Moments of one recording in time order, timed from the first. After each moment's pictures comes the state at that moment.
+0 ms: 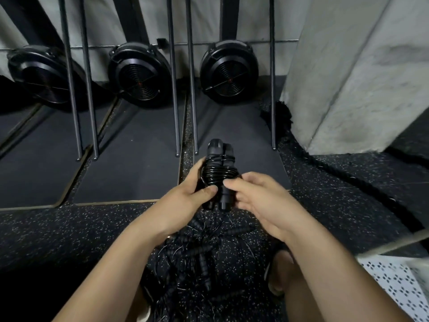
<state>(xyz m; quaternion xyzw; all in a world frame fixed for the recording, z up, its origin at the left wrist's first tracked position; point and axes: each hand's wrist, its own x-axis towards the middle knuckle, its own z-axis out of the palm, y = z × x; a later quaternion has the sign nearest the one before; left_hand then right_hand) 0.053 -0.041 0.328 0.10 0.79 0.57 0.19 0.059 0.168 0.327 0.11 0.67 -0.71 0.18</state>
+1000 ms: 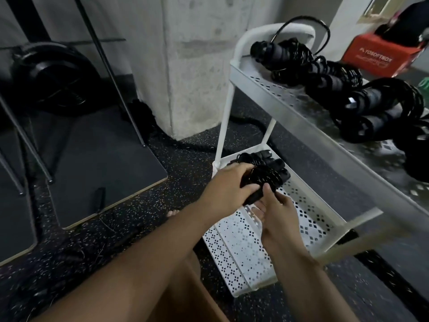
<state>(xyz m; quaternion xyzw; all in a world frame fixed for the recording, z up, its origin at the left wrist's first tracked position) 0.175 0.389 0.338 0.46 0.78 0.39 0.13 0.305 0.447 0.345 0.48 0.44 -0.69 -0.30</state>
